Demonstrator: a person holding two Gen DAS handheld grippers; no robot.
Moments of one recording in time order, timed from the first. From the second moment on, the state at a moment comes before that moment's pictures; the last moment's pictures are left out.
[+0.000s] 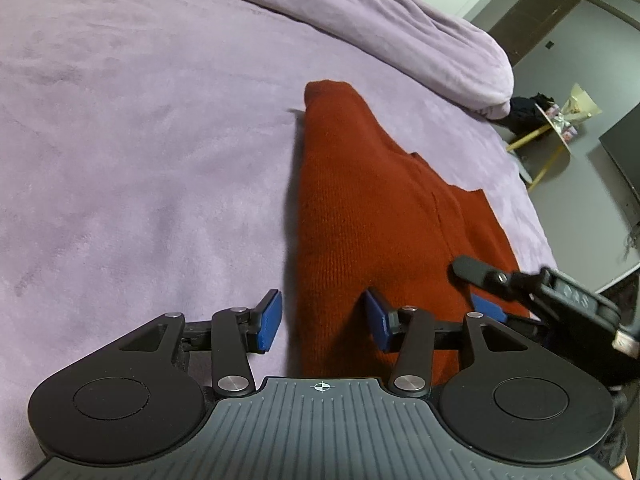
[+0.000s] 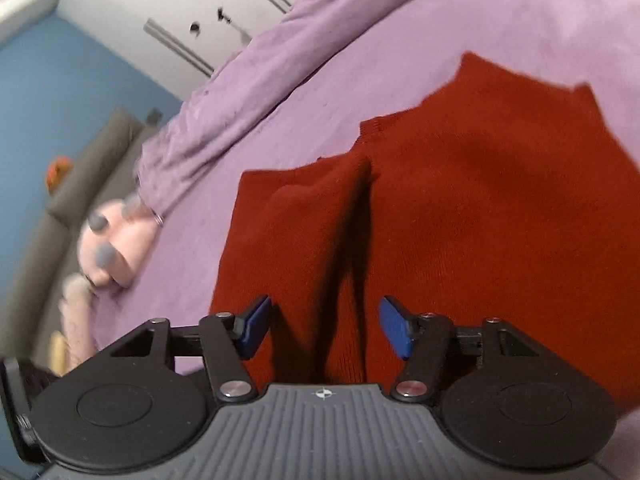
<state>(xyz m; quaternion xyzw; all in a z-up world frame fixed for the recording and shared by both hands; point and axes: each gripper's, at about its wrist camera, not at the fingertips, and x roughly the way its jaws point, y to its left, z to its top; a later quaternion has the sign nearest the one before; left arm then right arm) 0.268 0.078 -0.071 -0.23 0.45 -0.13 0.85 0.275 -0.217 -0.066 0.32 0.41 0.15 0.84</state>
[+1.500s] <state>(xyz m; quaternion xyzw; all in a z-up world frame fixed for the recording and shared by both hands) 0.242 -0.030 -0.071 -0.12 0.47 -0.13 0.87 0.287 -0.281 -0.058 0.32 0.40 0.15 0.85</state>
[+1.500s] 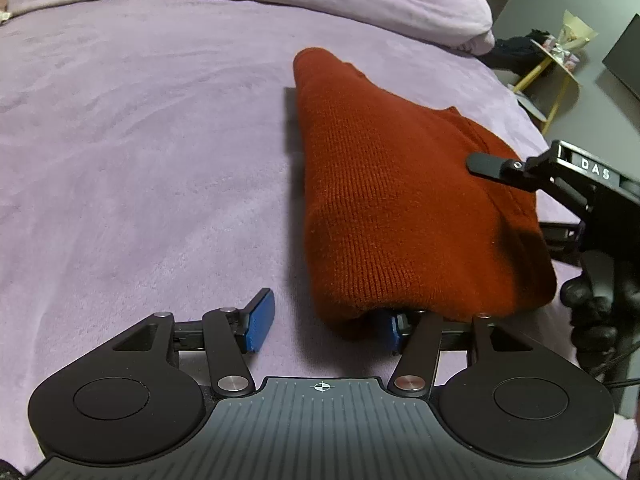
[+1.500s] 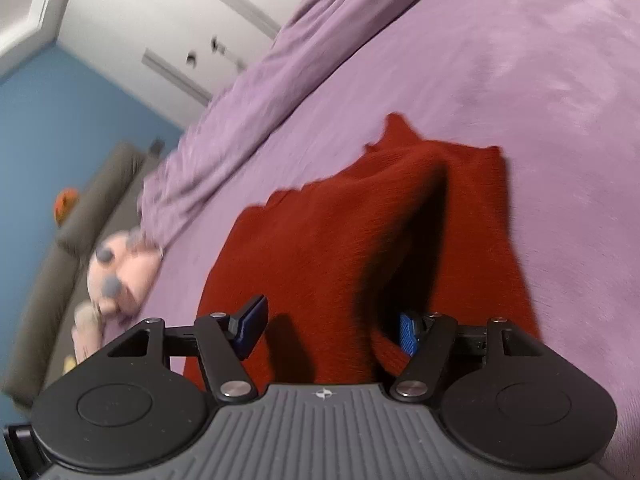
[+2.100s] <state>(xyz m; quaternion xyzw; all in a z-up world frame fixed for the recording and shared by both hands) 0.242 -0.031 -0.068 -0.12 0.47 -0.11 0.87 0.260 -0.227 -0.029 -0.14 0.34 0.02 0.93</state>
